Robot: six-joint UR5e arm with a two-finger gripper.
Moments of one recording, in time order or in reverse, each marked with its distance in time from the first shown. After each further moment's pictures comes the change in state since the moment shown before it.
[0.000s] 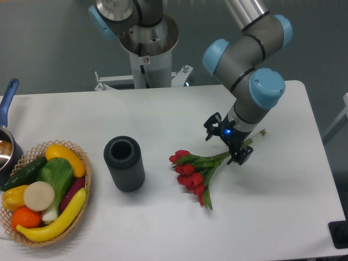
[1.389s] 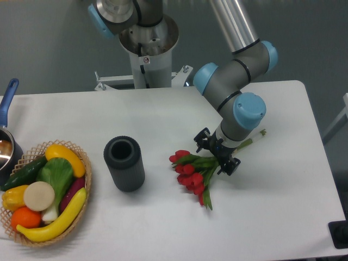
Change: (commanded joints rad) arm -0.034 -0.054 -0.074 0.172 0.020 -0.068
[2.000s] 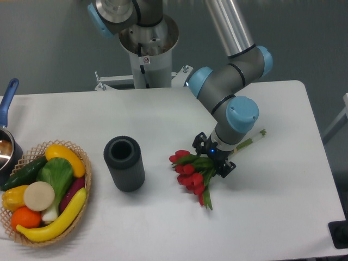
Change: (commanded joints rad) arm -0.025 -0.009 -0.009 0.049 0.034 -0.003
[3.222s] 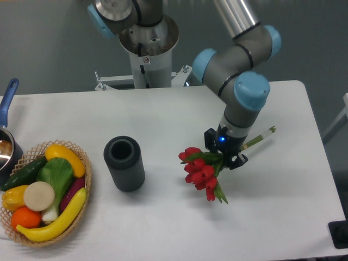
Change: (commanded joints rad) arm 0.070 0.193 0.051 -0.009 -0.328 -0.060
